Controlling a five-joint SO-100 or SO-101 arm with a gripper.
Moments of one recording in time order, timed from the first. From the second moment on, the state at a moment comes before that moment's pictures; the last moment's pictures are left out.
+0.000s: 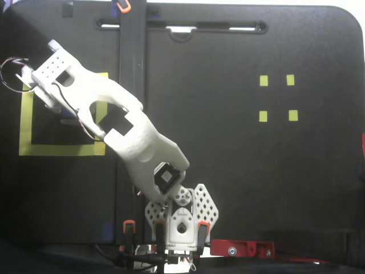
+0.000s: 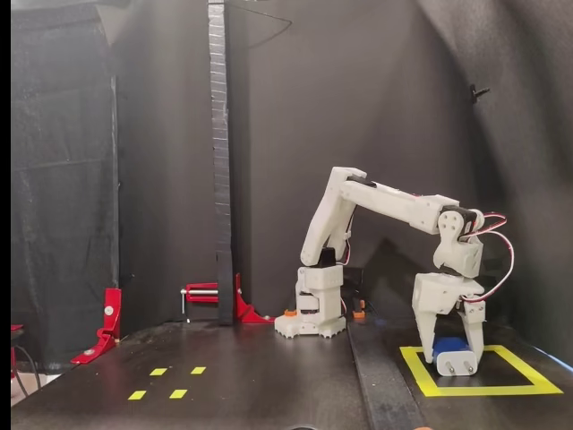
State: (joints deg) arm -49.1 63.1 82.6 78.8 -44.6
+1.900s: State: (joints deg) arm -46.2 84.9 82.8 89.1 -48.5
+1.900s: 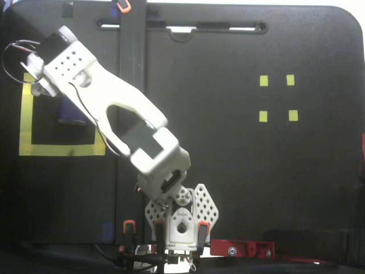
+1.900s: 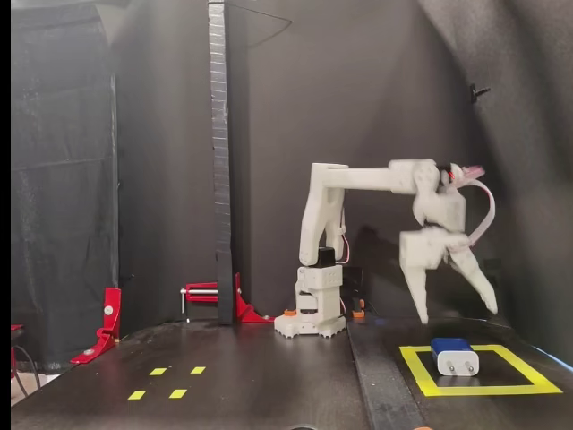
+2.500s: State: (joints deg) arm -46.1 85.8 82.8 89.8 -48.8
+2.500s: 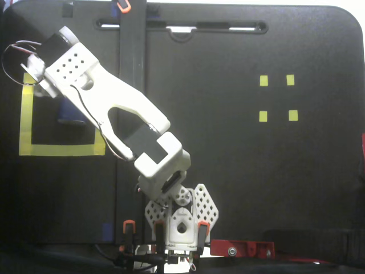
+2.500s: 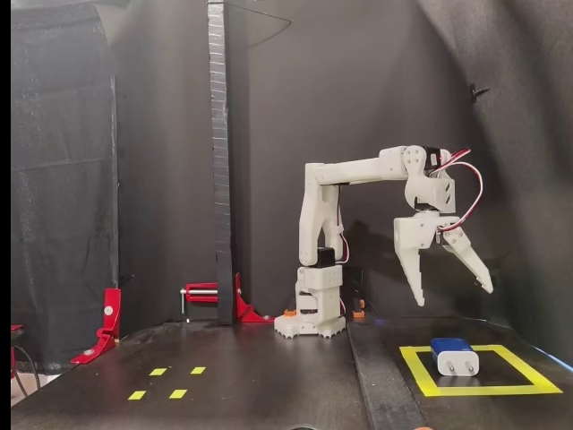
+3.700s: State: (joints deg) arm -43.6 85.8 82.8 81.5 -11.6
